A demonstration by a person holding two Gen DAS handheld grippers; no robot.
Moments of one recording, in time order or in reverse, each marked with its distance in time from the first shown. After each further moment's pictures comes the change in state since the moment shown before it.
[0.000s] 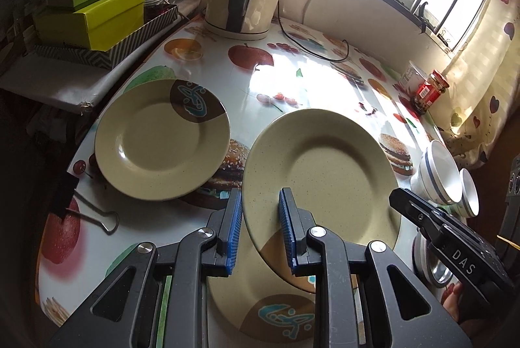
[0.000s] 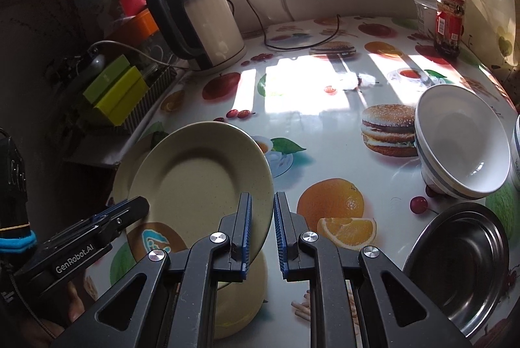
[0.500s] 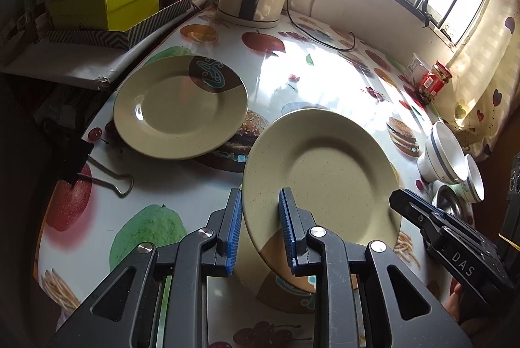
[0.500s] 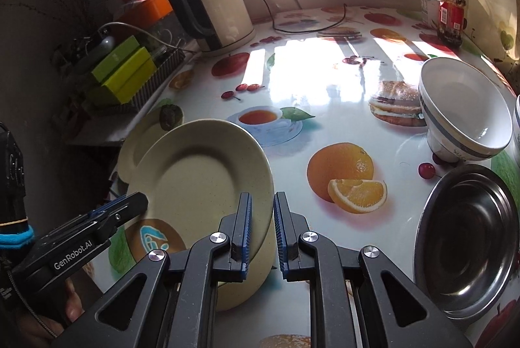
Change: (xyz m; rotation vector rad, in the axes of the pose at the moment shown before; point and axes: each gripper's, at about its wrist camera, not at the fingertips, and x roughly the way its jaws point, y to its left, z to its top) left arm -0.007 0.012 -0.031 -0.013 0.011 0.024; right arm -0.001 0.009 -0.033 -0.028 0.030 0.009
